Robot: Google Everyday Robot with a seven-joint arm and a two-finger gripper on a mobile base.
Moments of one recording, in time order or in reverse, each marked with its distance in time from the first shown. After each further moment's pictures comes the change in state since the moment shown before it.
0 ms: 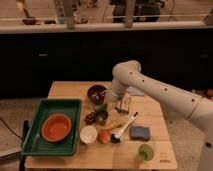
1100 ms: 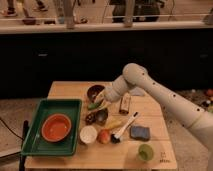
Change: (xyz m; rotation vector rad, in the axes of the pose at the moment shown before) arm -0.062 -0.009 -0.008 0.095 -0.409 -0.192
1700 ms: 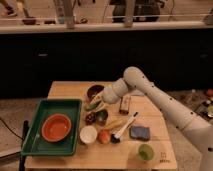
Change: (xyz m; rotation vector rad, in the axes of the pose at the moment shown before) arm -0.006 0.002 0.015 0.019 -0.180 -0.021
